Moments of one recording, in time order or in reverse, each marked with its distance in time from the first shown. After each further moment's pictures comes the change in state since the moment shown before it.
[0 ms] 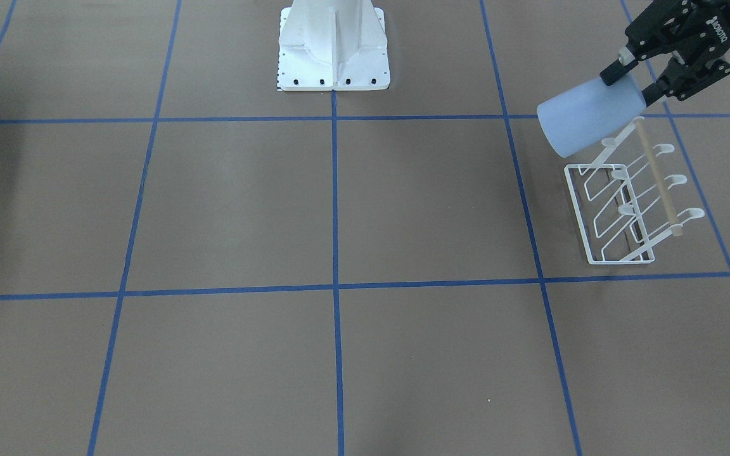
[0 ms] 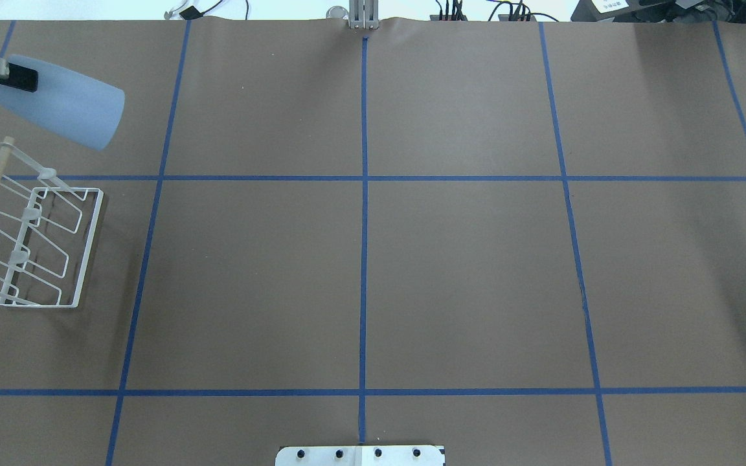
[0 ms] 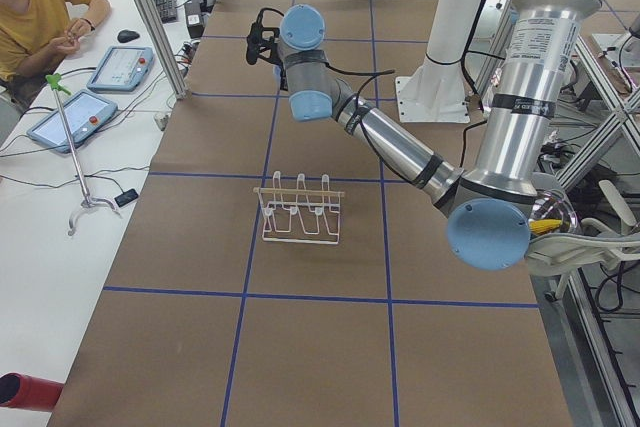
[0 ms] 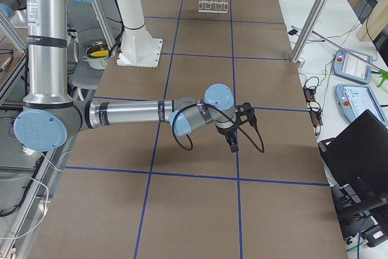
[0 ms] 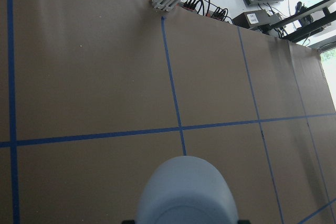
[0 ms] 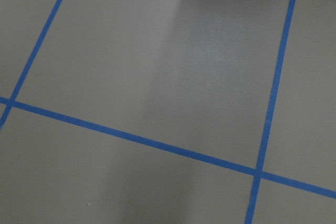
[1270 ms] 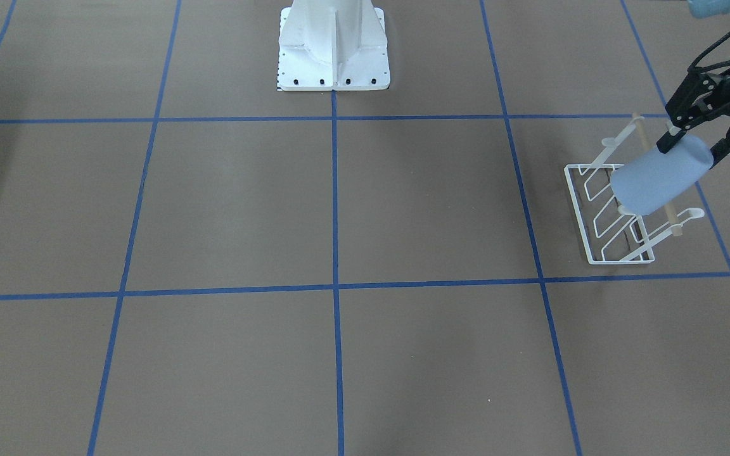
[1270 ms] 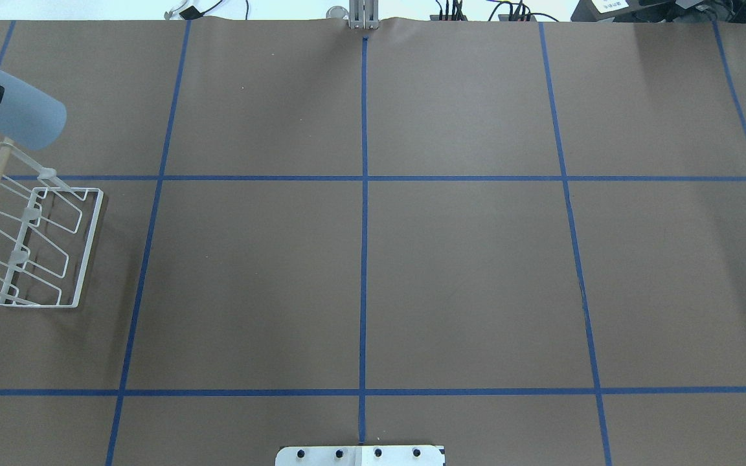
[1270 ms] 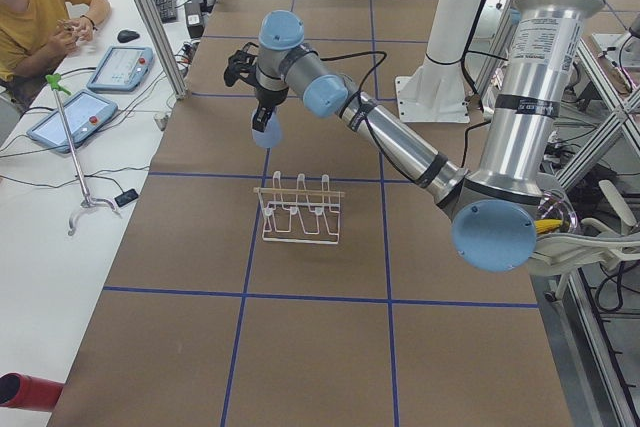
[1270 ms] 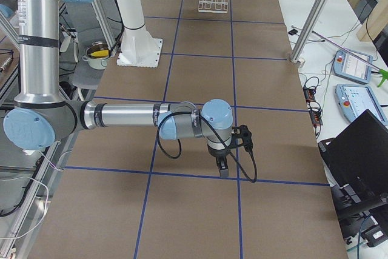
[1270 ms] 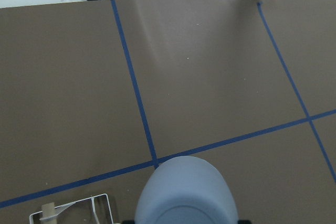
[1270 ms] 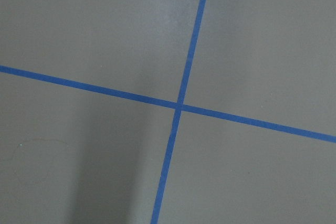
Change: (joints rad) left arm 0.000 0.005 -0.057 0.657 0.242 0.706; right arm 0.141 -0.009 -0.001 -0.327 -0.055 -0.254
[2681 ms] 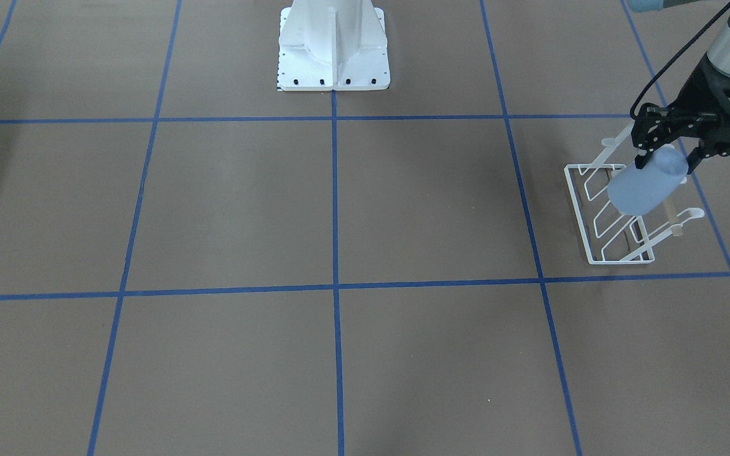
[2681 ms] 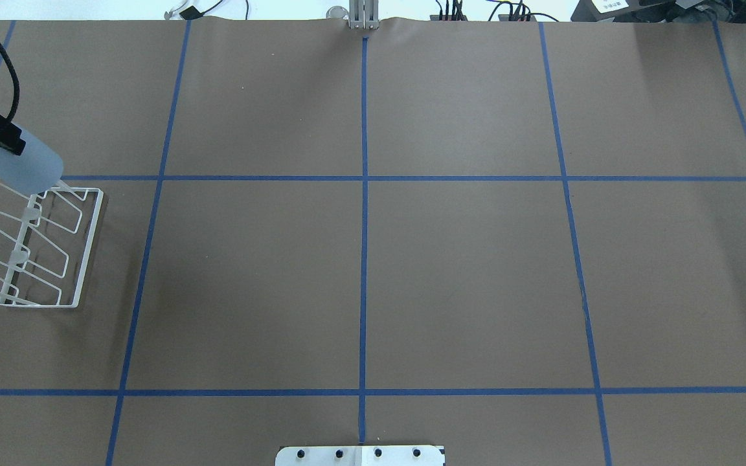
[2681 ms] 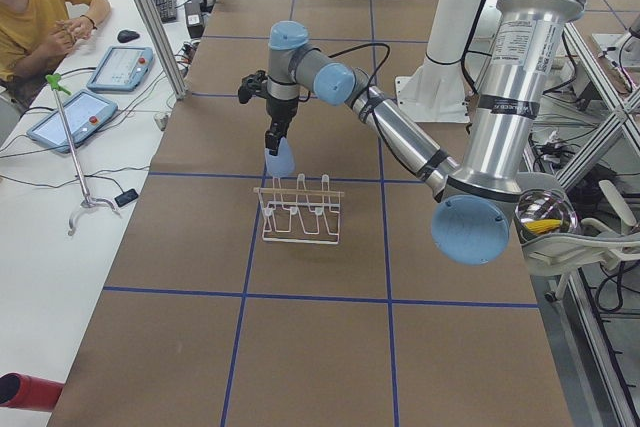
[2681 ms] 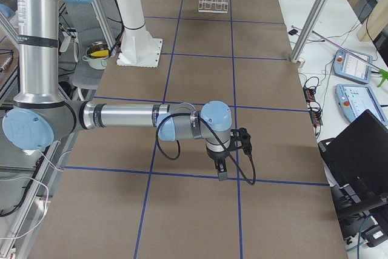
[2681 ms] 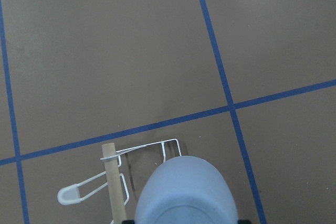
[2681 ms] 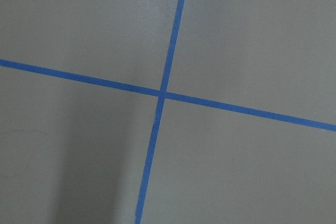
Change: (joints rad) left arm 0.159 -0.011 -0.032 0.254 0.251 0.040; right arm 0.000 -0.002 -0.004 0.009 0.000 0.003
